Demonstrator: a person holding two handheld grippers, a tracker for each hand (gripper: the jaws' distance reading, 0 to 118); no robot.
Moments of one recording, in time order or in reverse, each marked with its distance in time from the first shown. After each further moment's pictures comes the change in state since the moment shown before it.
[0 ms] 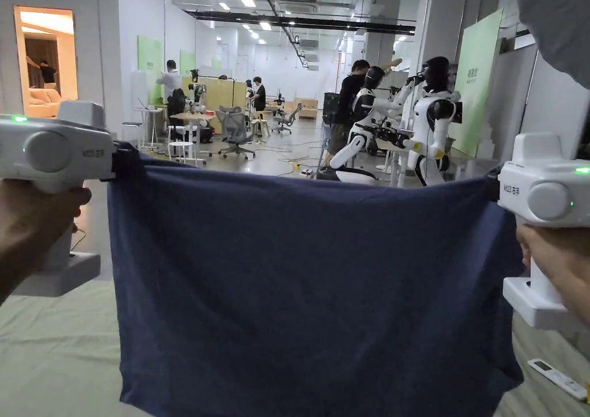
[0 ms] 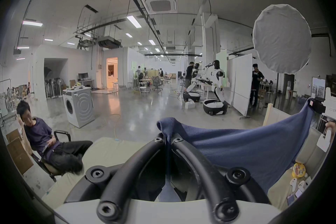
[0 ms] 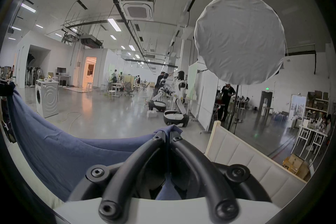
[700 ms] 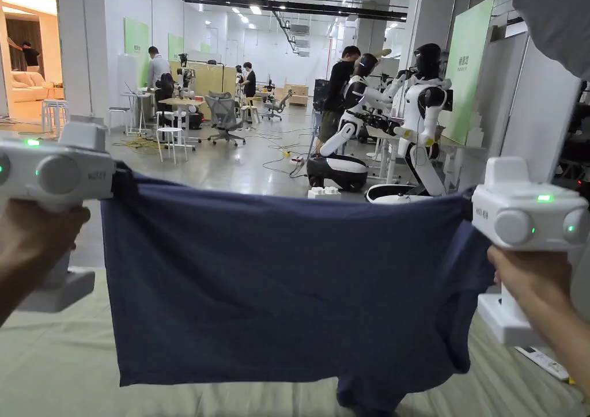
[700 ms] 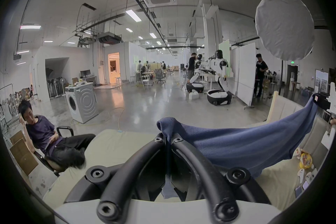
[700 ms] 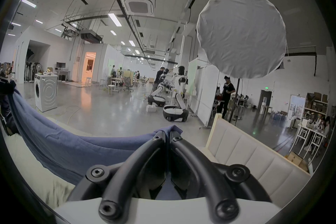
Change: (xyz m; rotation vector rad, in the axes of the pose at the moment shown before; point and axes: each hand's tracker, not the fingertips) left arm 0.007 -0.069 -0.027 -0.085 0.027 -0.035; right arm -0.019 -0.075 -0.011 -0.058 0.004 0.016
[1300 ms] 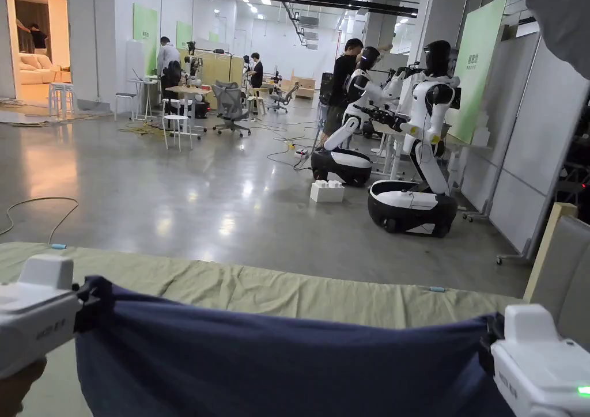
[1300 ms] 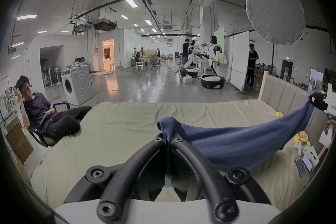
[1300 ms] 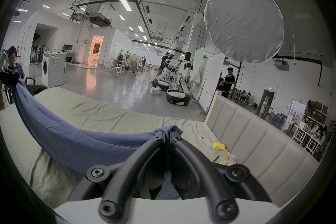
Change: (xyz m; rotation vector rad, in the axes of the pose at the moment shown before) left arm -0.014 -0.164 0.103 -0.104 -0.067 0.013; right arm -0.009 -0.148 0.126 -0.099 0.048 0.096
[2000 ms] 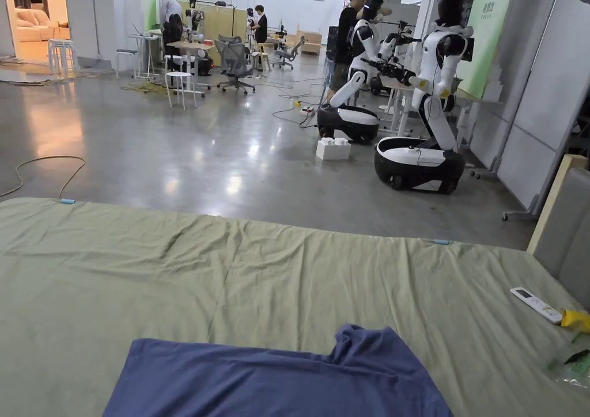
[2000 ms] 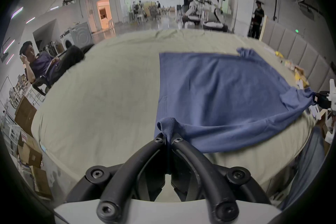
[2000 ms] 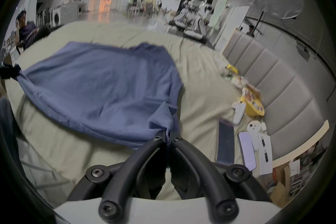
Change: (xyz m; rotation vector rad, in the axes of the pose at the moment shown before) left arm -0.010 -0.250 0.076 -0.503 0.013 -0.038; right arm -0.063 -0.207 0.152 -0.611 0.187 0.101
